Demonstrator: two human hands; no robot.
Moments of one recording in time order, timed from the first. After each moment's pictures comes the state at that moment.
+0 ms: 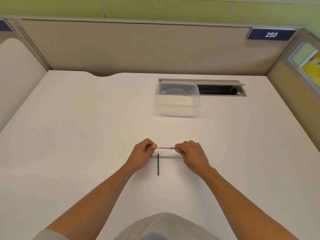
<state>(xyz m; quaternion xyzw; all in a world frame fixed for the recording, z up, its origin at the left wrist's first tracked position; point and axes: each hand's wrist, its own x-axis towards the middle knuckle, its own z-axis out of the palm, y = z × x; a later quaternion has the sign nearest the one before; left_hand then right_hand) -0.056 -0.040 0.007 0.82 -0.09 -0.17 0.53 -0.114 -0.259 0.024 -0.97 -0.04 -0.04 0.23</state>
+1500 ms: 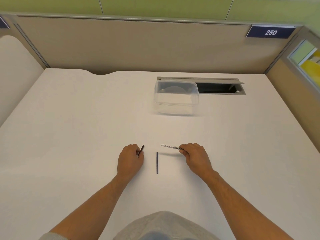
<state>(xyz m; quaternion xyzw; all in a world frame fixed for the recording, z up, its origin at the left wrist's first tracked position) -0.069 -0.016 -0.021 0.95 -0.03 -0.02 0.31 -0.125 -0.270 0.008 -0.97 0.02 -0.02 0.26</state>
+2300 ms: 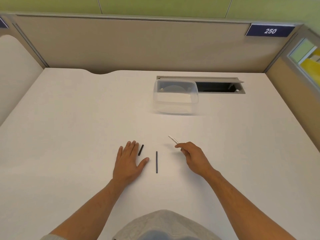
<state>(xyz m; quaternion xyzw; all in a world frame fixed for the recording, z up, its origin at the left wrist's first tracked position) -0.081 0.004 -0.053 0.97 -0.16 -0.02 0.16 -0.130 -0.274 0.006 -0.91 0.01 0.02 0.41</state>
